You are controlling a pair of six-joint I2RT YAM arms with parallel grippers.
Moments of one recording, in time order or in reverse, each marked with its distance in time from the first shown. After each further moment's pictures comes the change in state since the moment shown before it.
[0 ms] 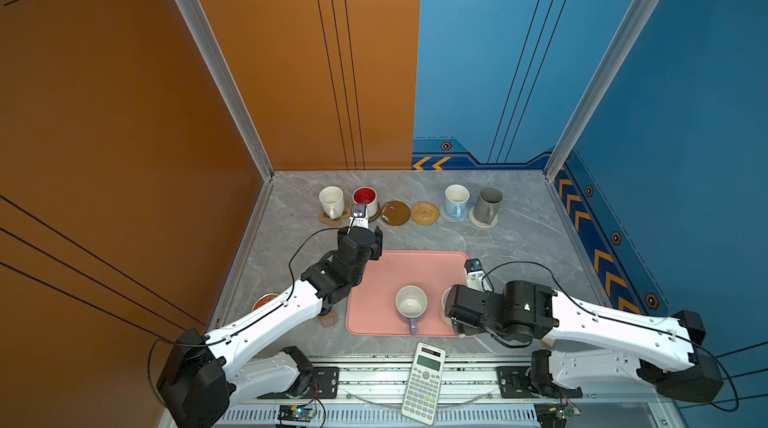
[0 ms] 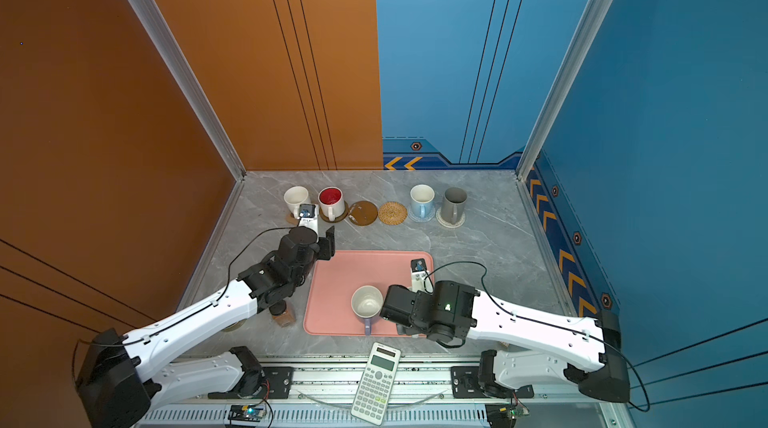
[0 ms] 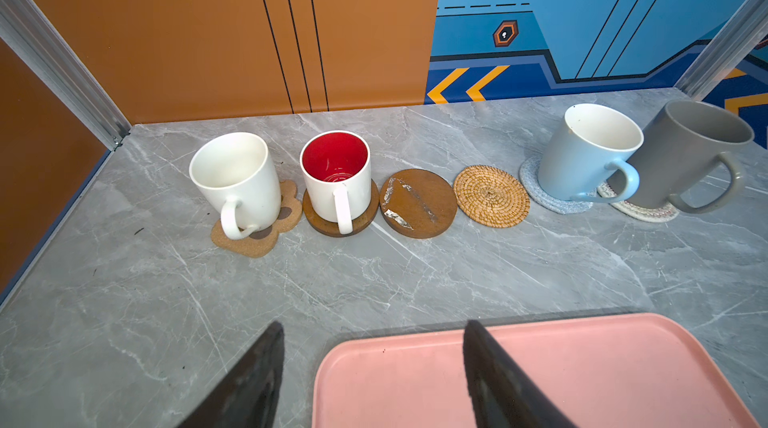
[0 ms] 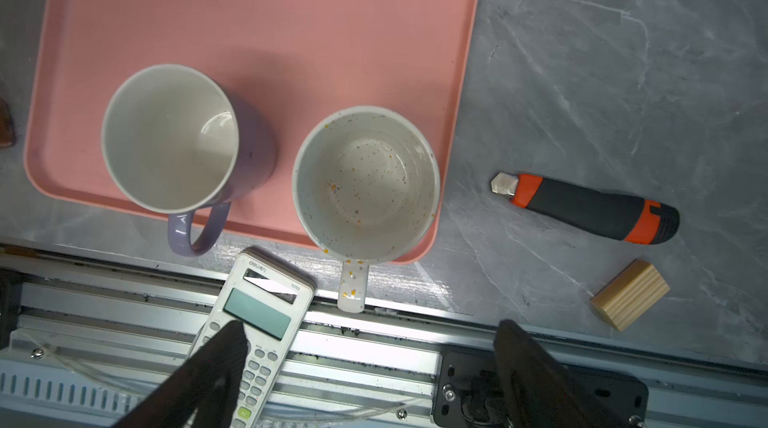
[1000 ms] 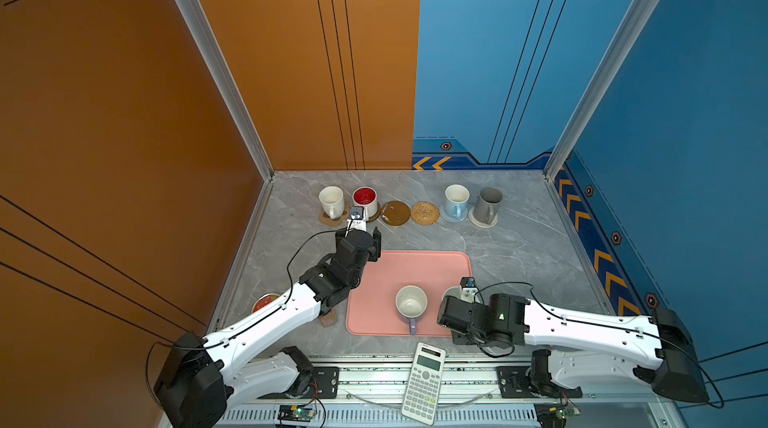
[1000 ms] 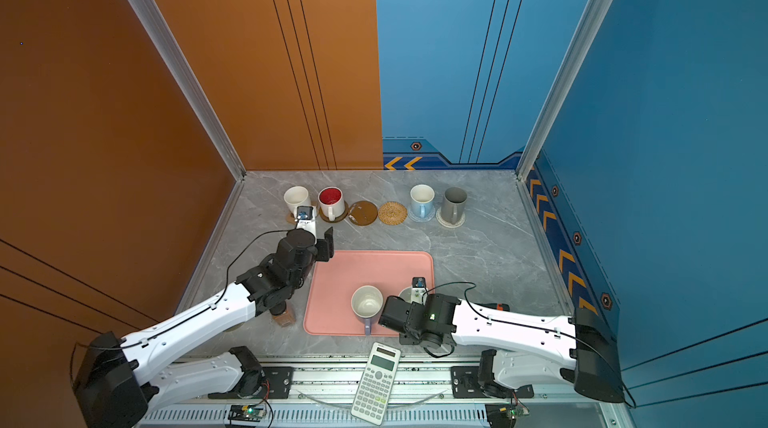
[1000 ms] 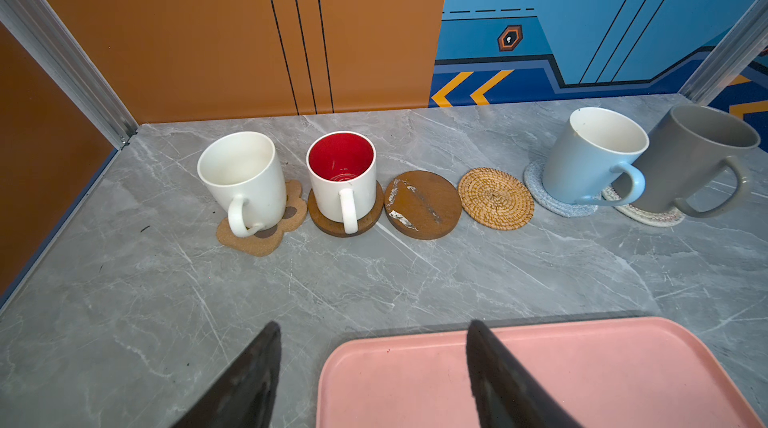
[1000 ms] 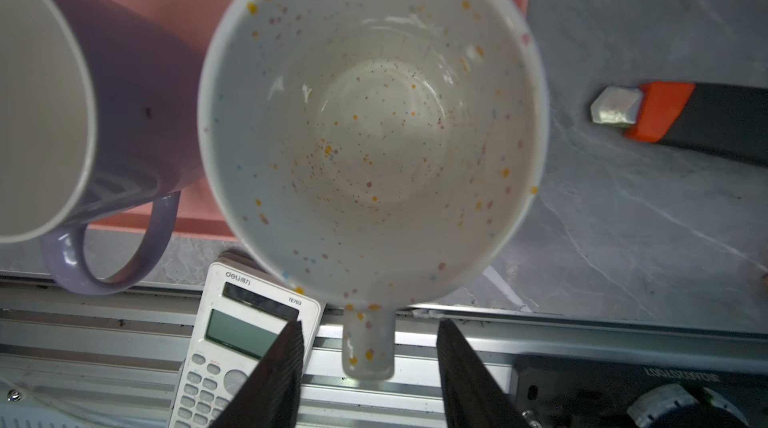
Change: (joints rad) left arm 0.000 -0.022 -0.033 0.025 -0.016 -0.001; right arm -0.055 0.020 -0.270 0.285 -0.148 0.103
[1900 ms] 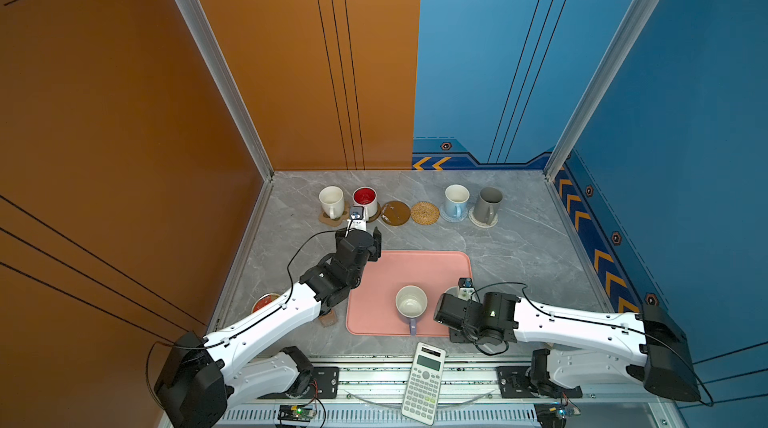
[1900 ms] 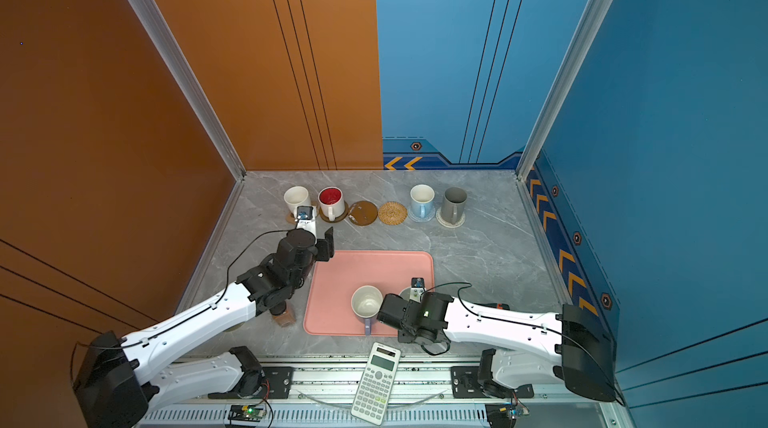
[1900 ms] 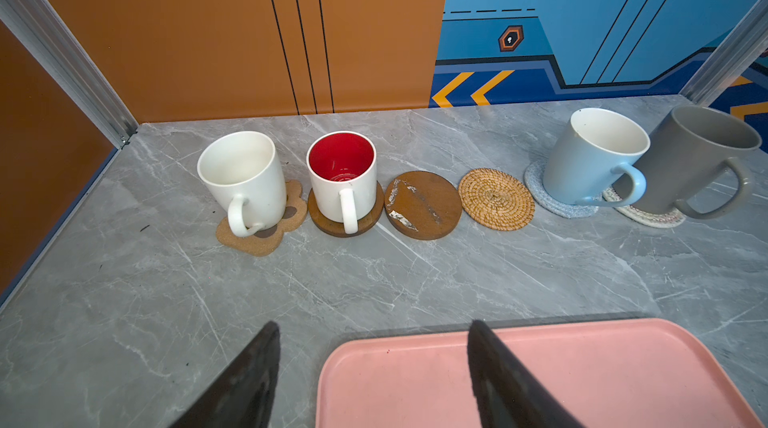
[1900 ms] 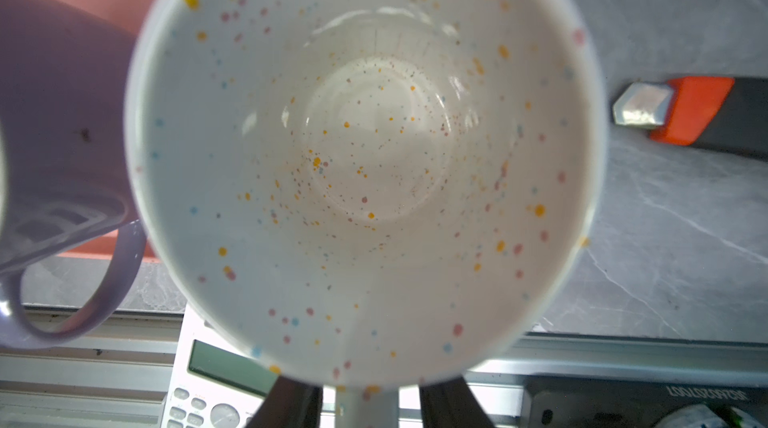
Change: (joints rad) left arm 0.000 0.003 0.000 0.001 0.000 -0.003; right arm -0.032 0.056 -0.025 0.060 -0.019 -0.013
